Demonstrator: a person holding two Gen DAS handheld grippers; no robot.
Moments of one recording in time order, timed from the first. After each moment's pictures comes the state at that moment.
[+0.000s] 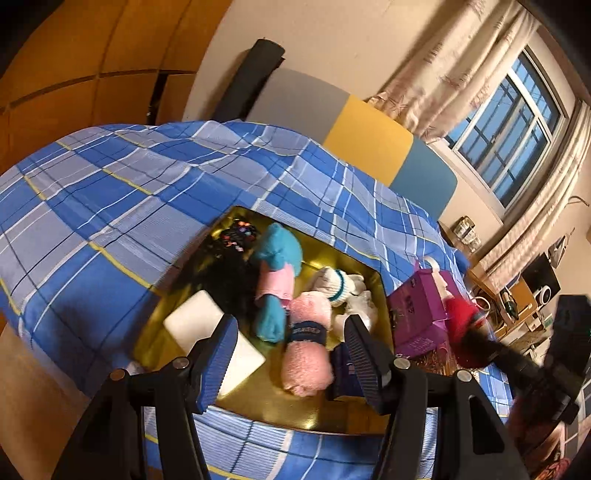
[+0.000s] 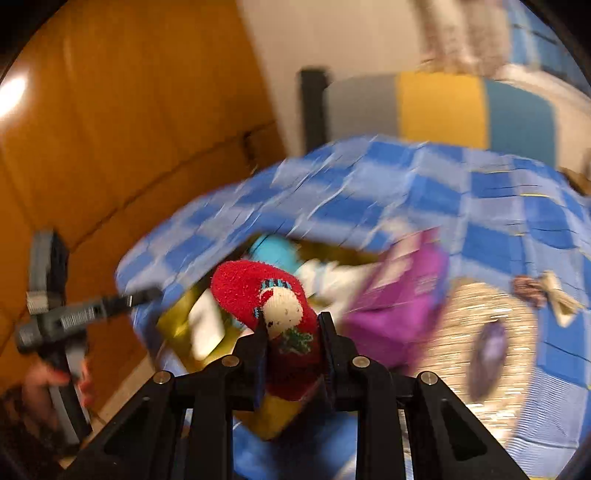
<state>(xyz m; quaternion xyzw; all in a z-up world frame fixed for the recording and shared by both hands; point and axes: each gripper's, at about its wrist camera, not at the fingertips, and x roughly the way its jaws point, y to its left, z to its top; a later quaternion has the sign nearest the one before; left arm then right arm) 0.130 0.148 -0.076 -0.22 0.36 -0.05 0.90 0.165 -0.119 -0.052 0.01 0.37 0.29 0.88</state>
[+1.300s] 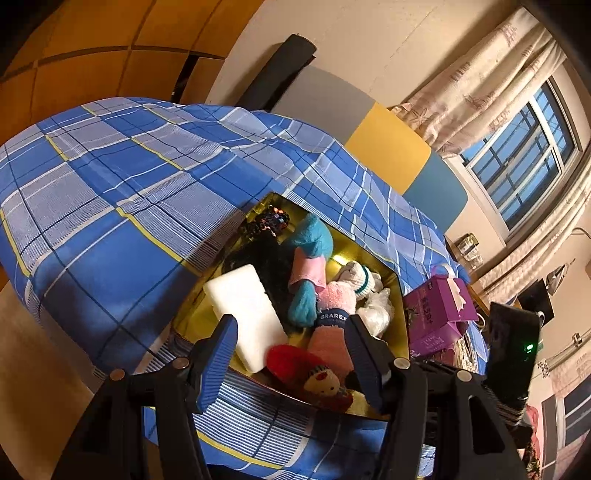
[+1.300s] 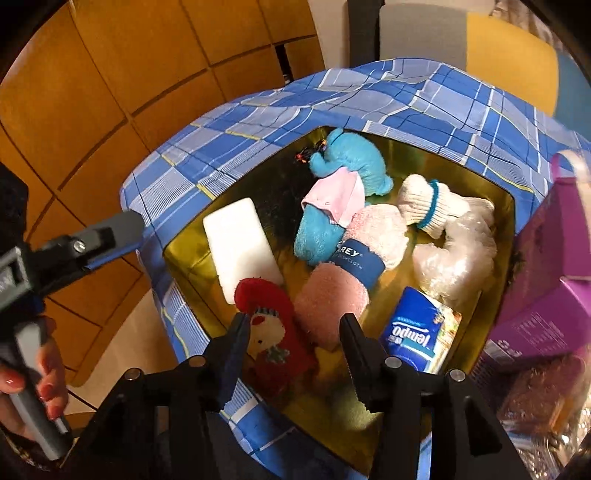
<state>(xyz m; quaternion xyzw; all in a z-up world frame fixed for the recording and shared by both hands) 0.111 0.180 -0.099 -0.27 0.37 -0.04 0.89 0.180 -0.021 -0.125 -0.05 0.49 0.32 0.81</state>
